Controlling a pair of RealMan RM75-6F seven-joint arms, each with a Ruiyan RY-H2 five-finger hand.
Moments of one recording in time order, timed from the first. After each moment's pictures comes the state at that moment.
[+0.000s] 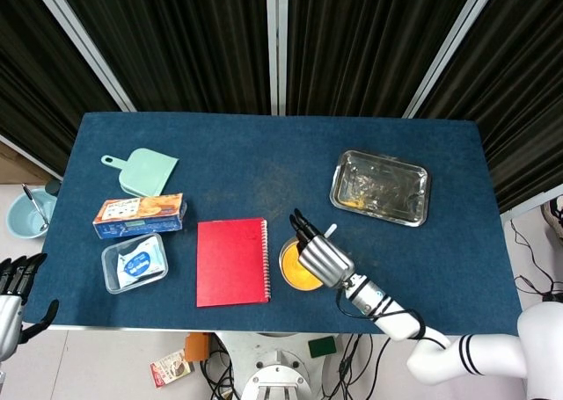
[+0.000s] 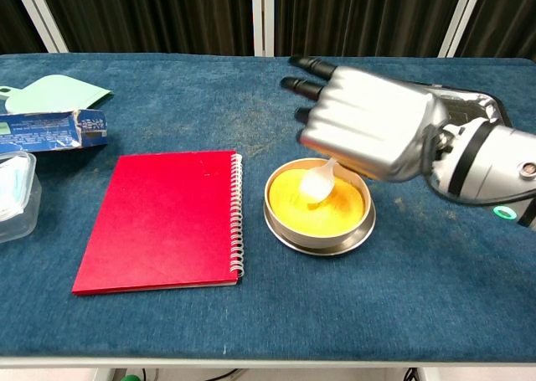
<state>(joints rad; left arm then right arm) 0.10 -1.17 0.04 -1.45 1.64 1.68 -0.13 0.77 -1.57 -0.03 -1.61 -1.45 1.15 -1.19</state>
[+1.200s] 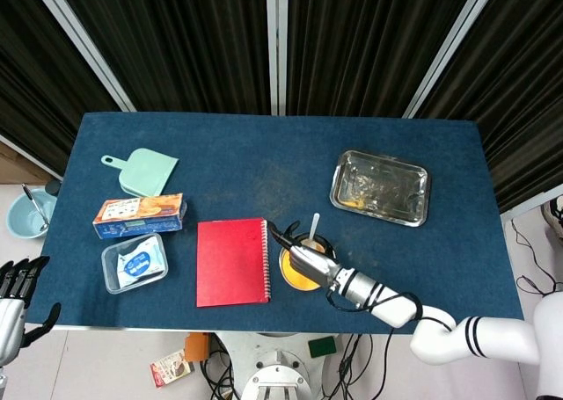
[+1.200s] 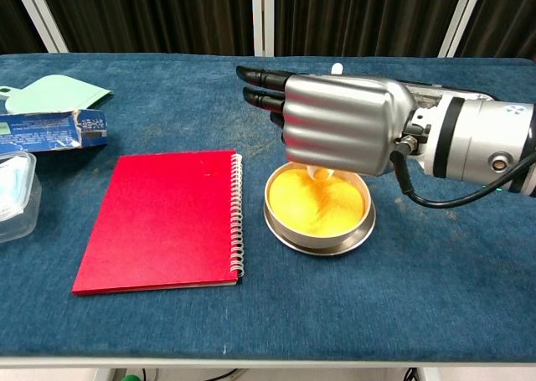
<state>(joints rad) 0.11 -1.17 0.06 -1.47 1.65 1.69 -0.11 0.86 -1.48 0.05 -1.63 -1.56 0.85 -1.65</state>
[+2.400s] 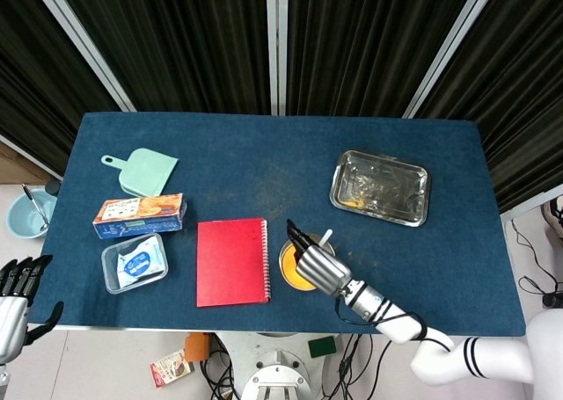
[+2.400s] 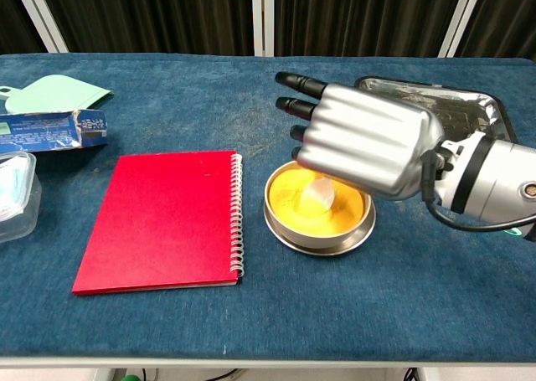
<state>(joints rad) 0.10 -1.17 0.05 -1.48 1.65 1.68 -0.10 0.73 -1.57 0.00 -1.60 -1.57 1.05 -1.24</state>
